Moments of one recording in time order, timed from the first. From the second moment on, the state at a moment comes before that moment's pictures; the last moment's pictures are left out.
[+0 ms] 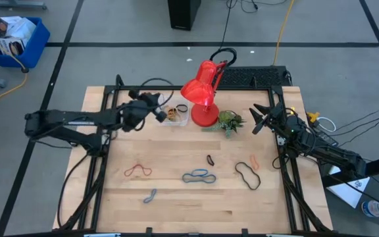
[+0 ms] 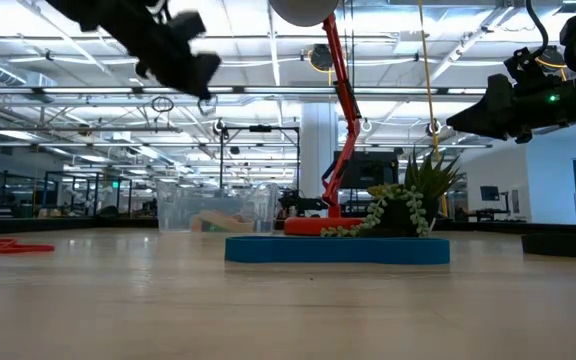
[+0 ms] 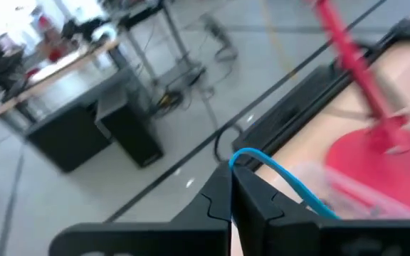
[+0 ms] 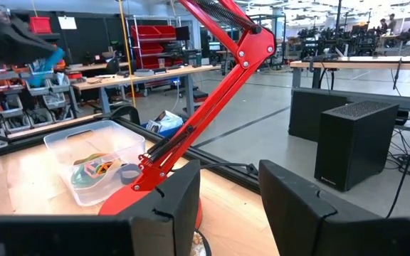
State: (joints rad) left arm 0.20 1.18 0.77 0.00 -0.79 0.04; right arm -0.46 0.10 0.02 0.09 0.29 0.06
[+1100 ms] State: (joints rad) left arm 0.38 1.58 0.77 0.00 -0.51 -0.16; right arm -0.46 0.10 0.02 0.09 0.29 0.06
